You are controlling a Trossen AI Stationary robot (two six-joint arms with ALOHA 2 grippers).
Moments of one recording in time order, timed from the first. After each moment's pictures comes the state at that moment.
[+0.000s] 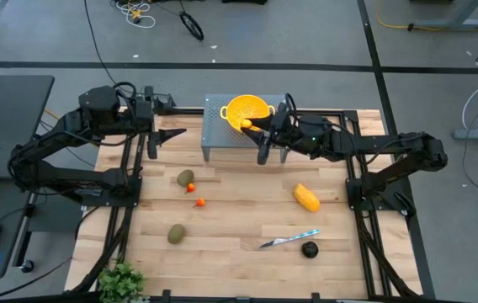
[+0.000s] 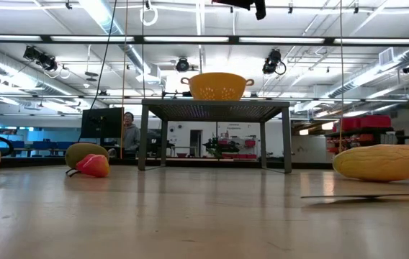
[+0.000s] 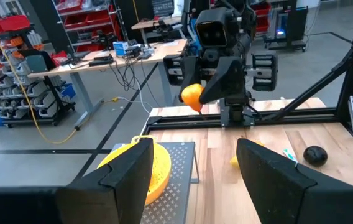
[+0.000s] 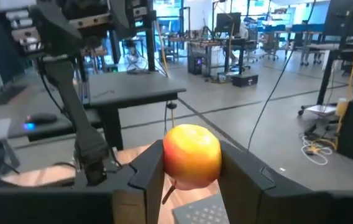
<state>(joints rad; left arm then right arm) 0.31 0.88 1.26 -0.51 0.10 0.19 -0.08 1.38 1.17 0.19 0.28 0.06</state>
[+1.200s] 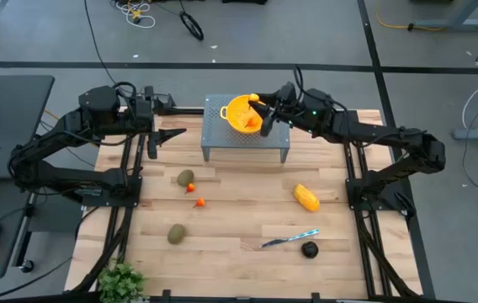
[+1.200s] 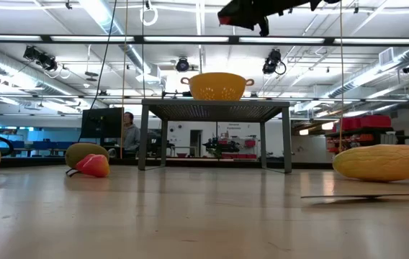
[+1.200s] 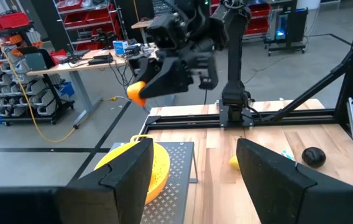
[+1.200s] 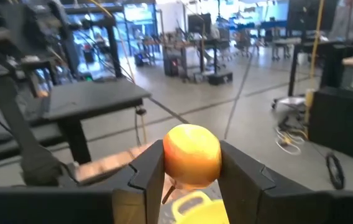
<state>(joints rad) 0.31 0.88 1.26 -0.52 0.10 0.18 -0.32 1.39 1.17 0.18 0.15 0.09</state>
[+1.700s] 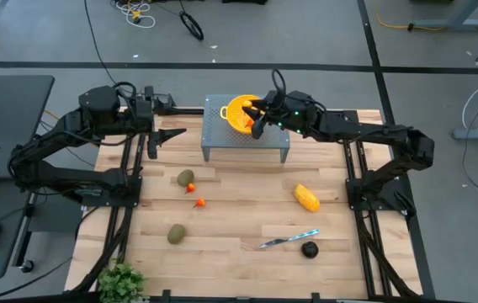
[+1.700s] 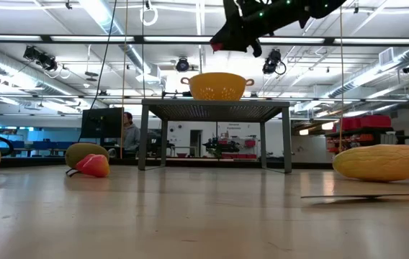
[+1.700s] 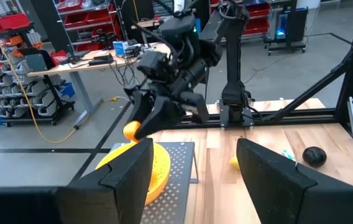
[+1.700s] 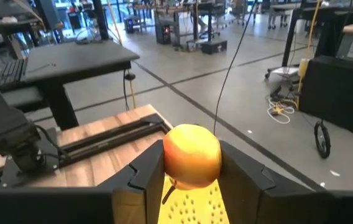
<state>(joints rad) 0.31 0.88 1.26 -0.52 0.10 0.18 -0.34 1.50 1.17 0.15 0.15 0.09</state>
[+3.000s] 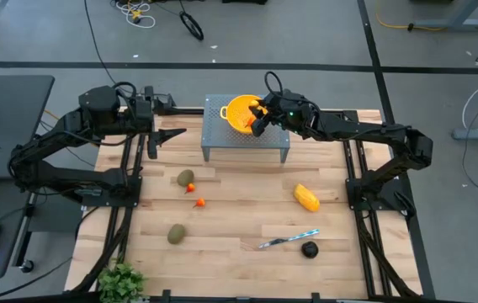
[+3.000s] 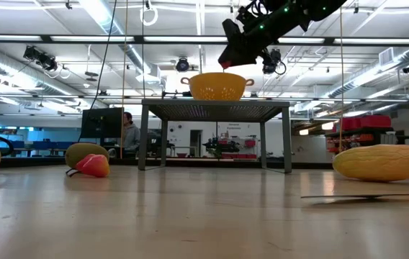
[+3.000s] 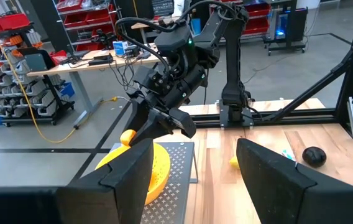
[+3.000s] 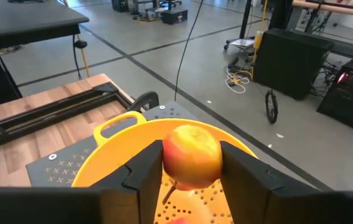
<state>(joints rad) 0.31 0.88 1.26 -0.52 0.10 0.18 -0.35 1.51 1.17 0.02 0.30 0.09</state>
